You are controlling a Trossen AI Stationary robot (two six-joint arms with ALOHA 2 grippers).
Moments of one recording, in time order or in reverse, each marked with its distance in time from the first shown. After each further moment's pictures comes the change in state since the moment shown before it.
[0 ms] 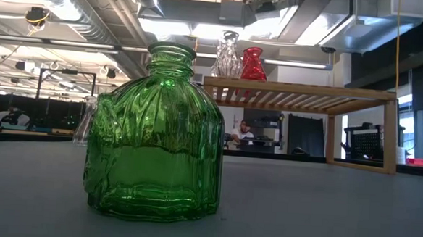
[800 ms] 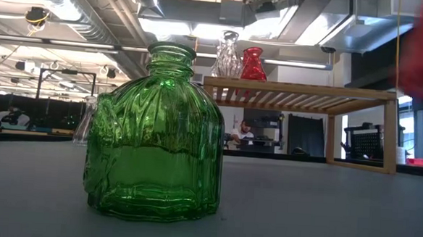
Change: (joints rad) left arm -0.014 0.001 0.000 -0.060 0.000 -0.026; right arm -0.354 -0.001 0.143 -0.021 0.062 -0.670
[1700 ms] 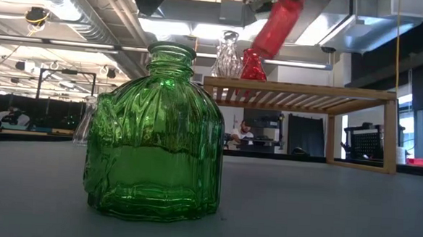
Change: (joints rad) left arm -0.015 -0.042 0.000 -0.229 0.011 -0.204; right arm -0.806 -0.002 0.434 -0.251 -0.011 -0.619
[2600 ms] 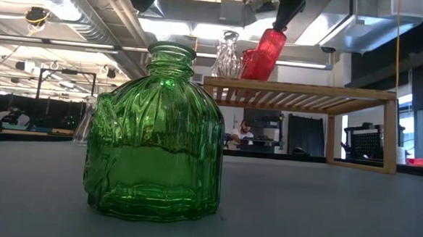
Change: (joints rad) left arm -0.025 0.000 0.000 0.006 -0.052 -0.026; right arm -0.158 0.106 0.000 0.046 -0.005 -0.118
